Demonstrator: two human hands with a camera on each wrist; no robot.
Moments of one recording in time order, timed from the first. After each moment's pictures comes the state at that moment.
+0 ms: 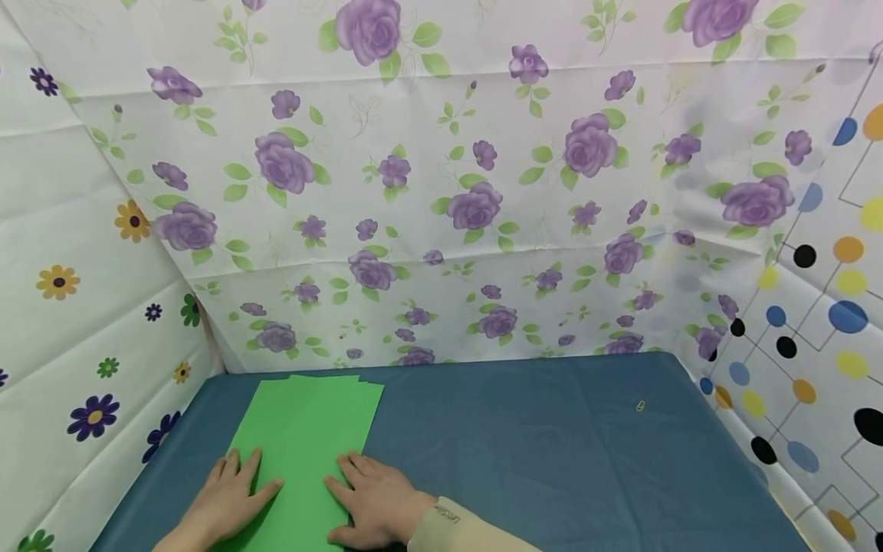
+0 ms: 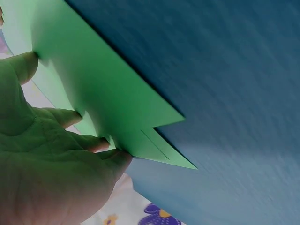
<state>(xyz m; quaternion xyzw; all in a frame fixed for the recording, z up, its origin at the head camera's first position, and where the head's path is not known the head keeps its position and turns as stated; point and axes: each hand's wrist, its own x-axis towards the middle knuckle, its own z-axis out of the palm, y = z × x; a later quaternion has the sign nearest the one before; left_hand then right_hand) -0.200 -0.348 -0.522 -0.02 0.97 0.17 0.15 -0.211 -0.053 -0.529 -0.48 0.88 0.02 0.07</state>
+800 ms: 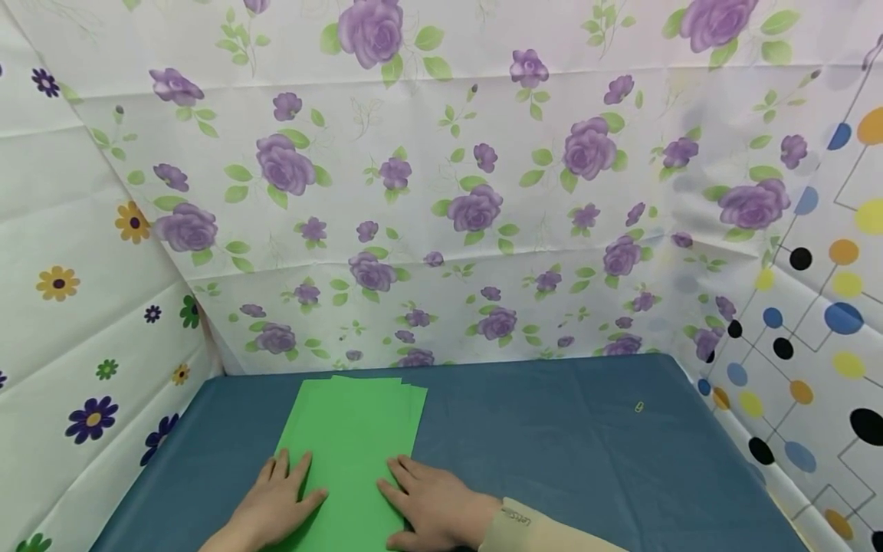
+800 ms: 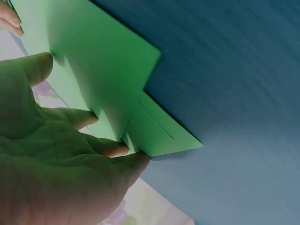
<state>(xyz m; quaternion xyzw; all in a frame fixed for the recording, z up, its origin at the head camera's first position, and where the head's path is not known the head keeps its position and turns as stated) -0.199 -0.278 -0.521 0.02 0.97 0.18 0.17 -0.207 0.032 -0.526 -0.49 0.86 0.00 0.09</state>
